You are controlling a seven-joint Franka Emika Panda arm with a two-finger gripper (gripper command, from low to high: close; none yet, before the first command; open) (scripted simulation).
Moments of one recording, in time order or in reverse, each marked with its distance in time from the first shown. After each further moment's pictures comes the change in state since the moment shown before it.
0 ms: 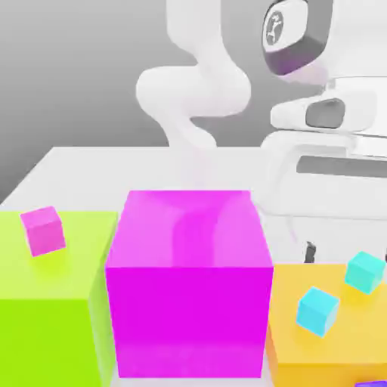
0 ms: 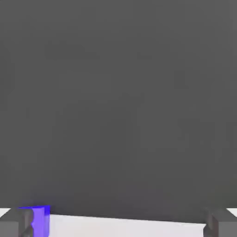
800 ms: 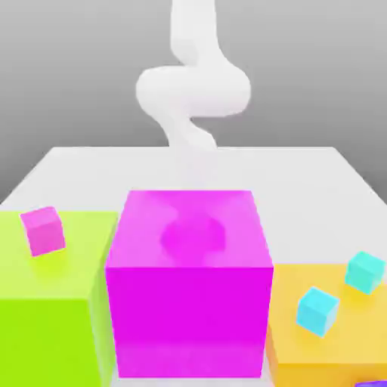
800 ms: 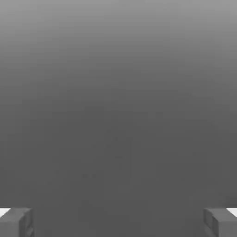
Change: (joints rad) arm -0.046 -0.874 -0.242 -0.175 0.256 -0.133 -0.365
